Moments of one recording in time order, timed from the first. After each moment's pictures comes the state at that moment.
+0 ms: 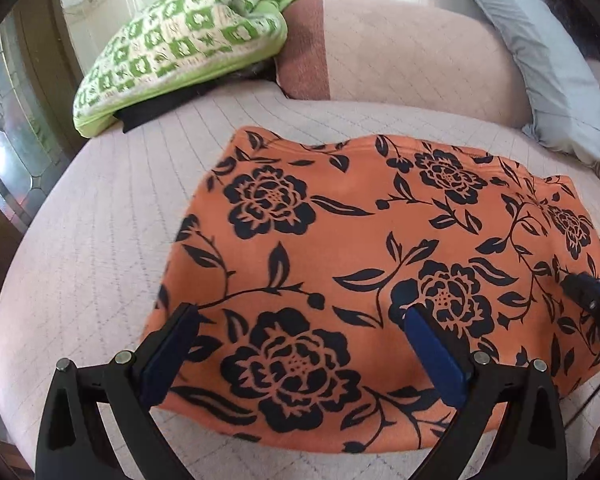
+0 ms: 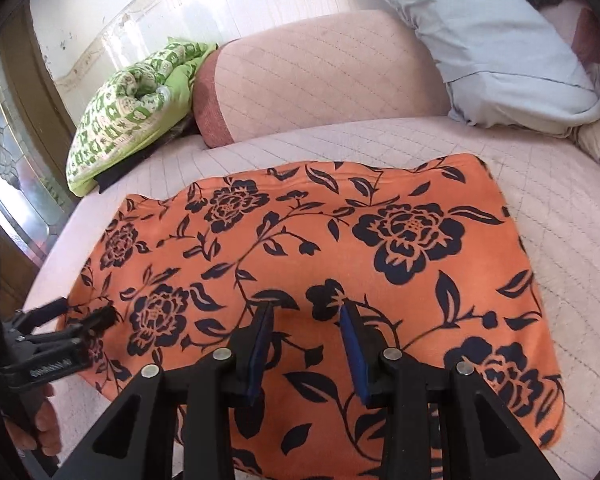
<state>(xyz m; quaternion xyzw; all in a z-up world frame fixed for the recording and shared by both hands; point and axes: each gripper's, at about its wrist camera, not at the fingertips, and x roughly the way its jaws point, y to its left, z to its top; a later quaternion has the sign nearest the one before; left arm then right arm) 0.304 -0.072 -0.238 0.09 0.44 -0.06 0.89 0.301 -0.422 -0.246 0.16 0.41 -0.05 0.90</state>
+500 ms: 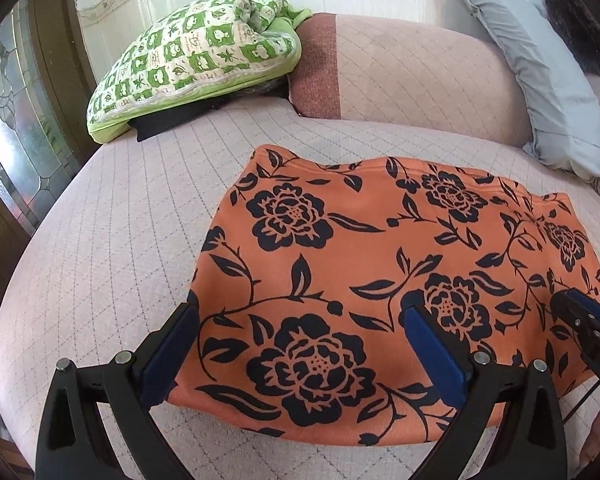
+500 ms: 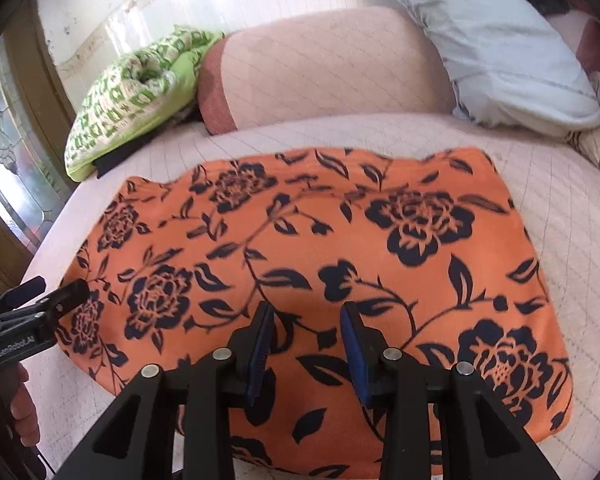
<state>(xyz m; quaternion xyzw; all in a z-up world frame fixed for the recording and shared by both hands) 0.296 -0.058 -0.225 0.08 0.42 -0.05 0.90 0.296 -0.407 -0.242 0.14 0.39 -0.04 0.91</state>
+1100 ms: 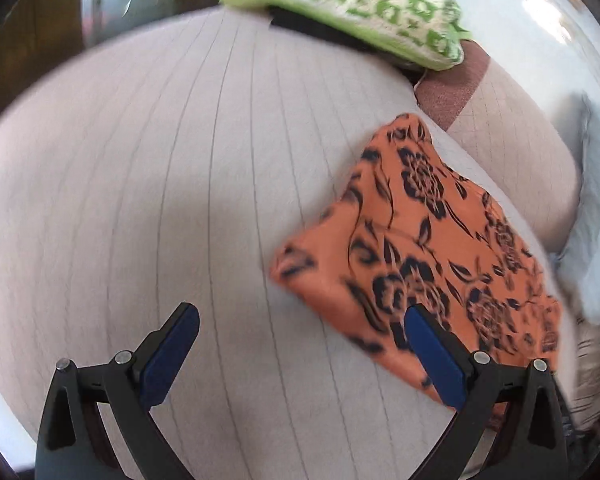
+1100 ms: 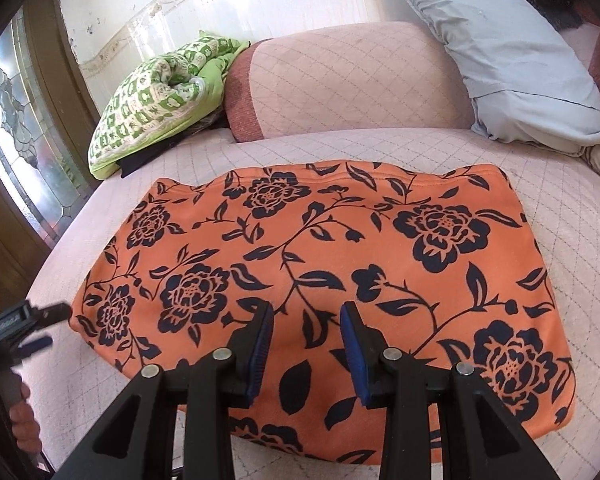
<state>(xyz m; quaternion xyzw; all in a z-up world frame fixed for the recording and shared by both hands) 0.255 0.050 -0.248 -0.21 0.50 0.05 0.84 0.285 -0.392 -0.233 0.14 0.38 -0.01 0.91</state>
